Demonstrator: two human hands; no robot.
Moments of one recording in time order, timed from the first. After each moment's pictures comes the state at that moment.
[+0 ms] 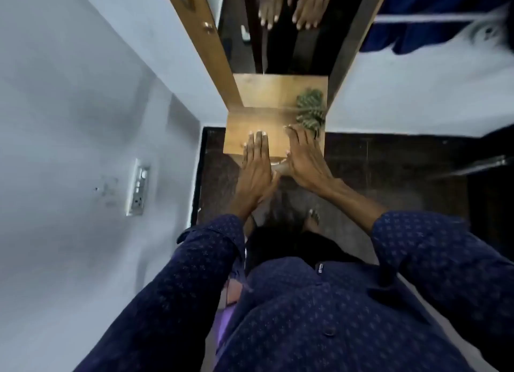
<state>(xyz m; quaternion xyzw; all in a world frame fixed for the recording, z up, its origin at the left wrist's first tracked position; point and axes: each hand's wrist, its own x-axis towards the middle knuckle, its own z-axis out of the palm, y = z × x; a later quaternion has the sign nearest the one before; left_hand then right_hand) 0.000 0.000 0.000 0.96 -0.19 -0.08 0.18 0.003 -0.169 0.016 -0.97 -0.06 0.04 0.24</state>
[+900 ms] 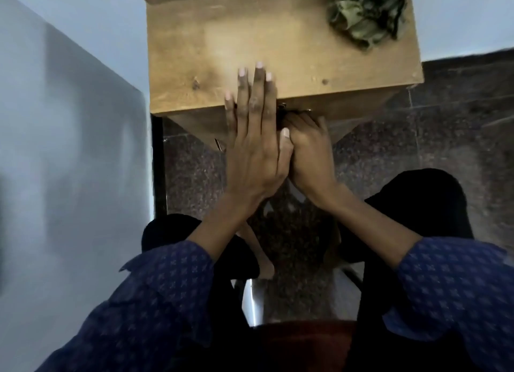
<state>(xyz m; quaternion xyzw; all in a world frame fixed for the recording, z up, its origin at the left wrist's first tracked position) 0.061 0.016 -0.313 0.94 -0.26 0.11 0.19 0.031 -0.104 -0.347 -0.96 0.02 -0.13 0.24</state>
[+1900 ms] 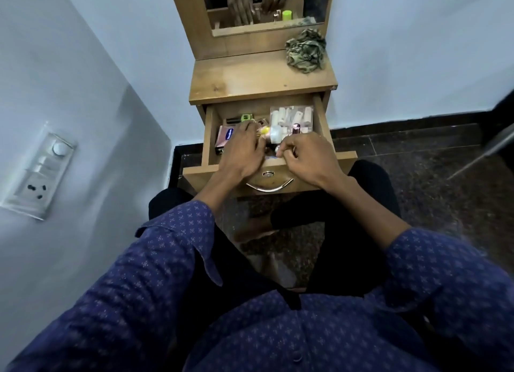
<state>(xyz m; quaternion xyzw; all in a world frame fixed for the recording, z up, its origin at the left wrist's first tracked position) -0.035 0.052 -0.286 0.95 -0.24 0.01 0.21 -0.126 -0.111 -0.268 -0.96 0.02 -0.12 0.26</state>
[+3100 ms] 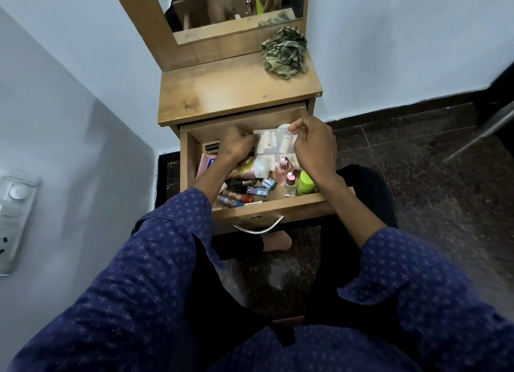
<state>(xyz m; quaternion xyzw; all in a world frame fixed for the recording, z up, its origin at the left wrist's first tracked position) 0.047 -0.007 -0.298 0.88 -0.05 -0.20 0.43 -0.056 -0.165 -0.303 -0.86 0.23 -0.21 0.39</state>
